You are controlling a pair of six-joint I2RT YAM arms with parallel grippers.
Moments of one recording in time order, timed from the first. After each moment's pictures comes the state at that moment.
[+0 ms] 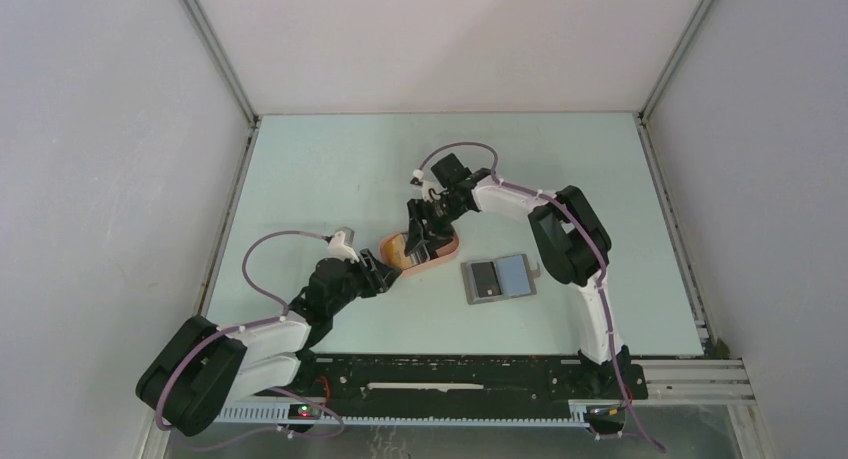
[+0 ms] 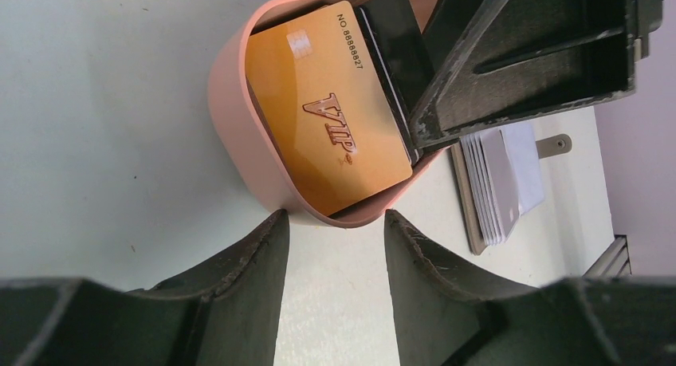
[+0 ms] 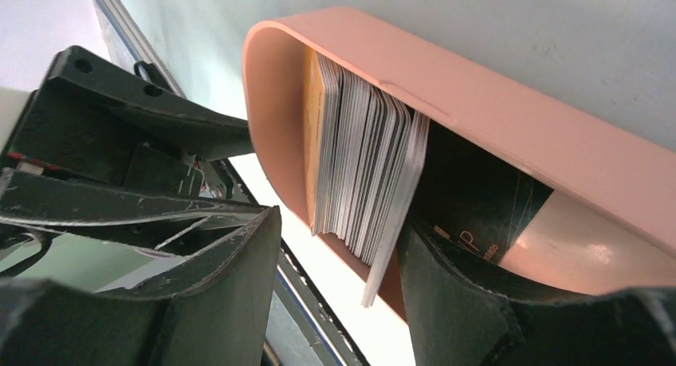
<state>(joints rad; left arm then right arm) -0.53 1.09 0.08 0.61 0.07 -0.77 0.65 2.17 1.59 -0.52 -0.76 0.40</state>
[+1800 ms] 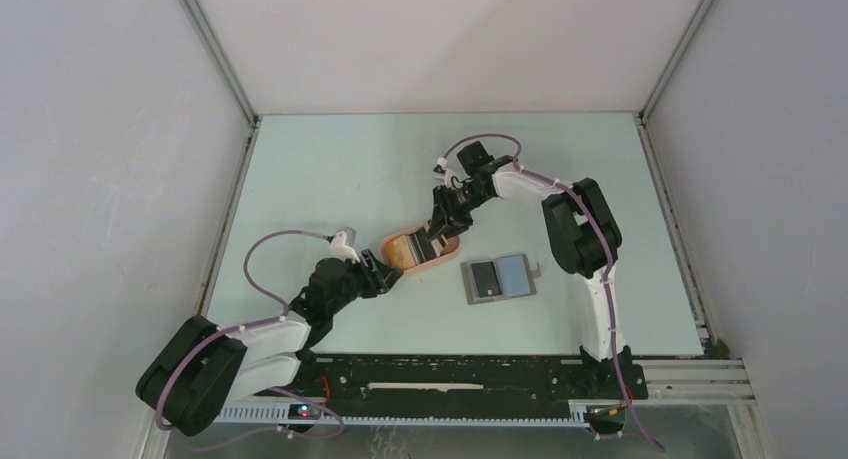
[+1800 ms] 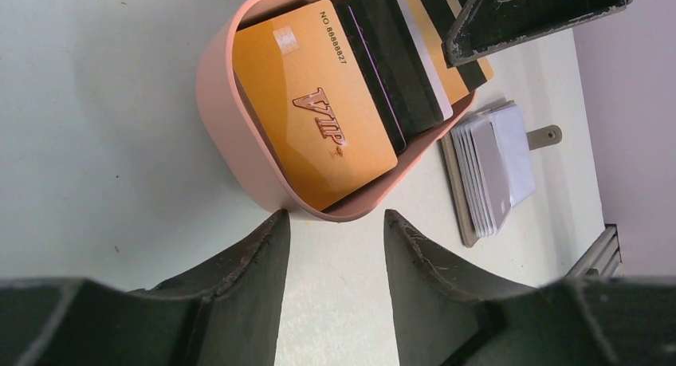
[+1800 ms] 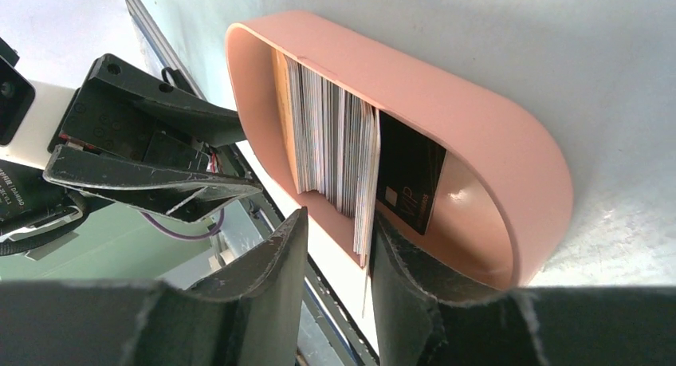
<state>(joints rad) -0.53 1.09 0.08 0.62 0.09 -0.77 0.52 2.18 1.61 -0.62 -0.85 0.34</state>
